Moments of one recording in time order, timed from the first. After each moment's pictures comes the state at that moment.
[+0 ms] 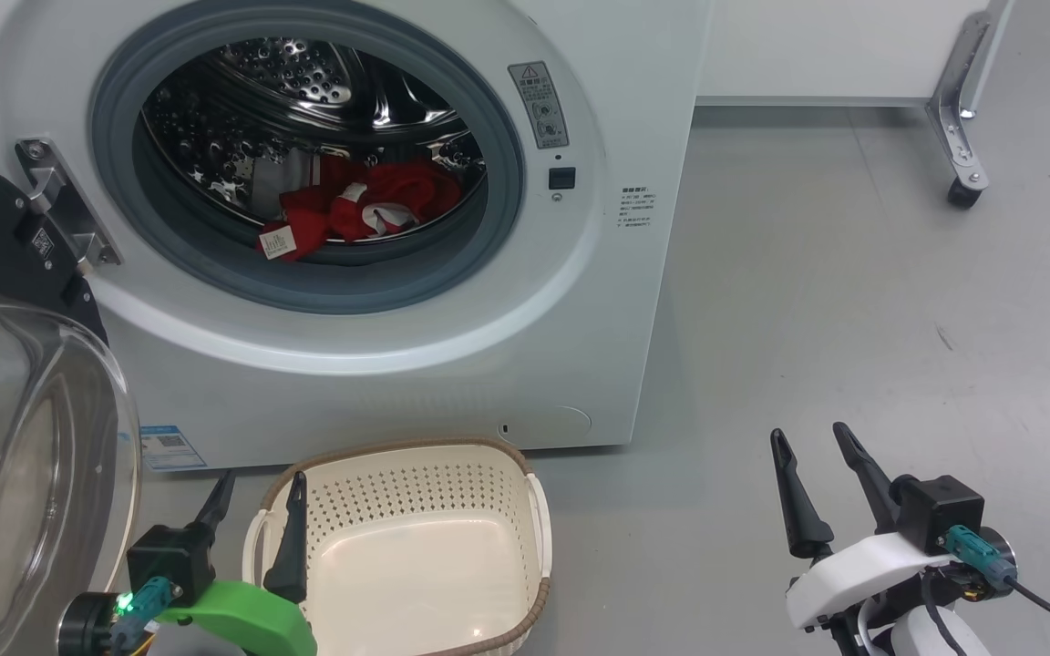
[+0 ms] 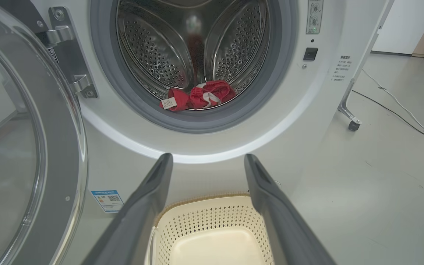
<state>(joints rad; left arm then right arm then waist) -0.01 0.12 -0.24 0.20 -0.37 0.08 -0.12 -0.05 -0.04 0.16 0.35 0.29 0.08 -0.26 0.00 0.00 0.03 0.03</state>
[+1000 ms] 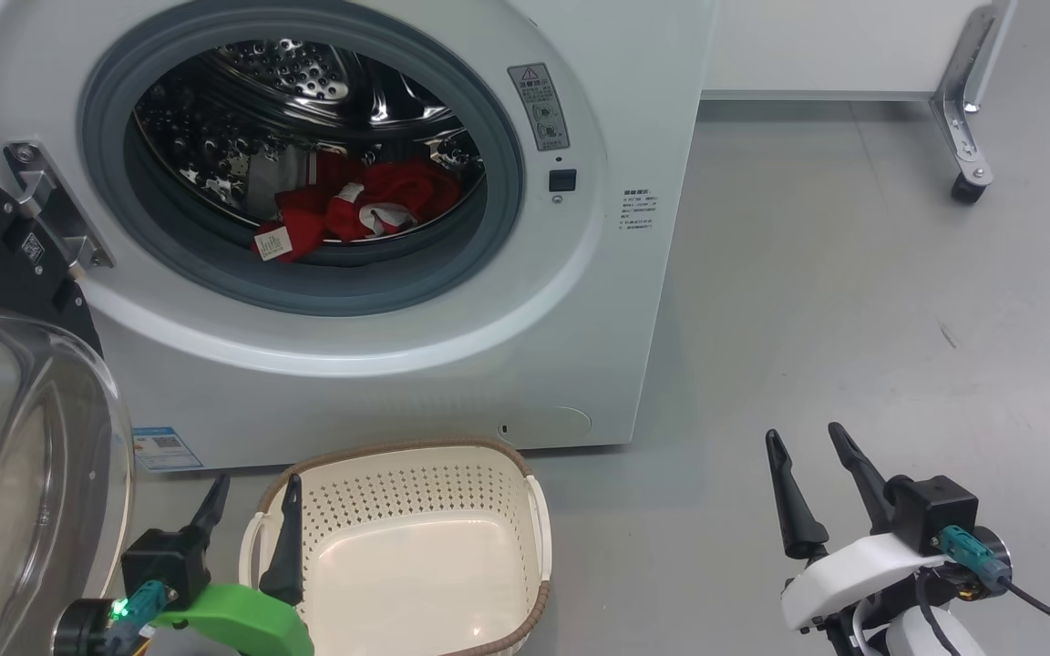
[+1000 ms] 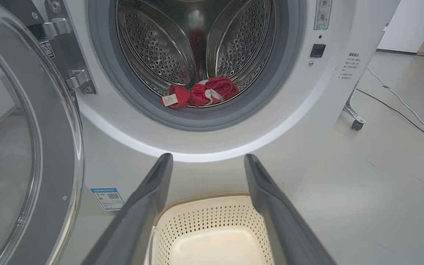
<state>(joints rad) 0.00 0.12 -0.23 0.19 -0.37 0.08 -0.11 -0.05 -0.04 0.17 0.35 0.29 0.08 -0.26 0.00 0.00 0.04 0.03</state>
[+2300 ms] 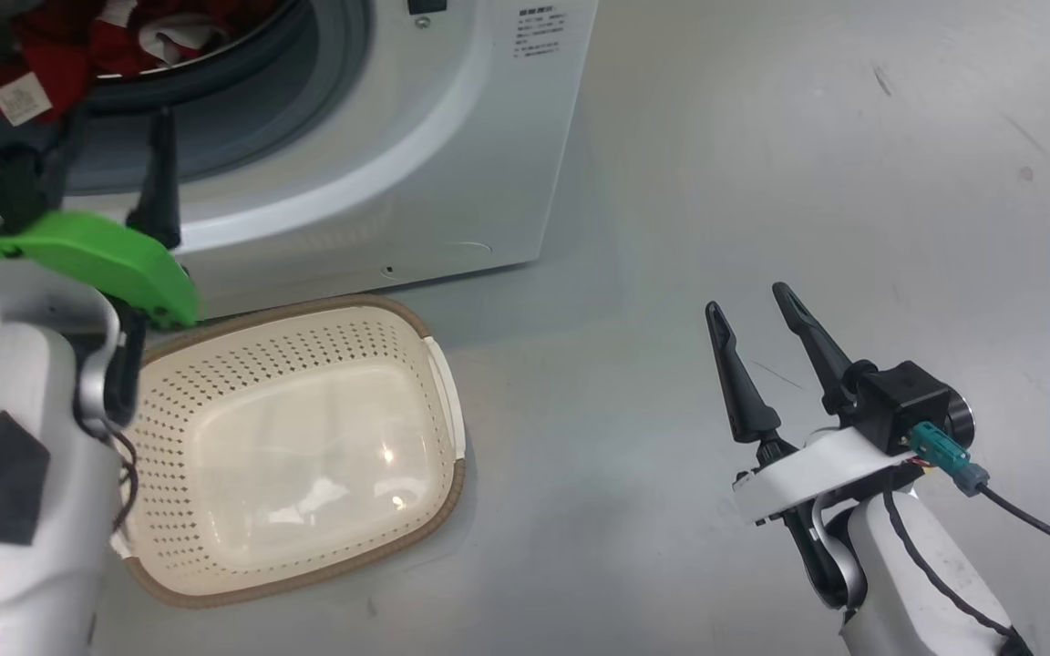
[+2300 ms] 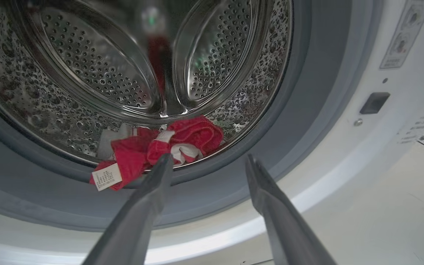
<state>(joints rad) -0.63 0.18 -0.16 0.39 -0.43 0.00 0.01 -0.23 -0.05 0.27 0.24 0.27 0.08 -0.26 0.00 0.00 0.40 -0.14</state>
